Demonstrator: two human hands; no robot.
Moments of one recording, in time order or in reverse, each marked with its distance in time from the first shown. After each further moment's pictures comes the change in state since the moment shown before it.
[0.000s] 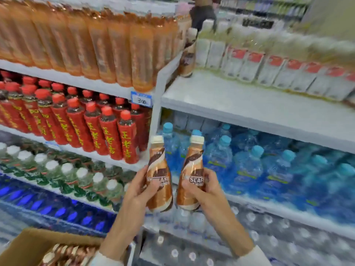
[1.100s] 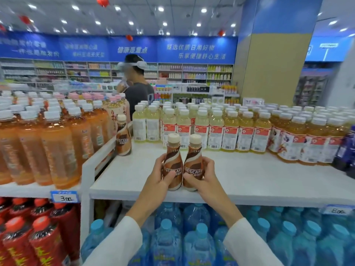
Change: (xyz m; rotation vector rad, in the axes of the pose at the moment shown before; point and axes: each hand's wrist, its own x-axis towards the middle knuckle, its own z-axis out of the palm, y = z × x) left_hand 0.211 0.080 0.228 0.417 -0.365 0.382; right_hand 0.143 -0.153 -0.174 -0.282 0.197 -0.398
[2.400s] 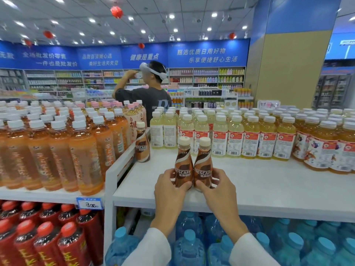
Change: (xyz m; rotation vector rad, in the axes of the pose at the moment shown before) left_hand 0.005 -0.009 -0.004 0.325 0.430 -0.043; right_hand 0.013 0.010 0.046 -0.274 0.372 -0.025
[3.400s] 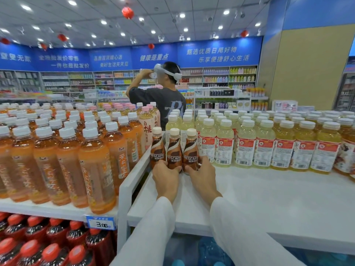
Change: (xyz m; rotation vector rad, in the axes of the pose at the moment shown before) left_hand 0.143 -0.050 -0.001 0.005 0.241 -0.228; right_hand 0.115 -0.007 0.145 0.045 -0.091 0.027
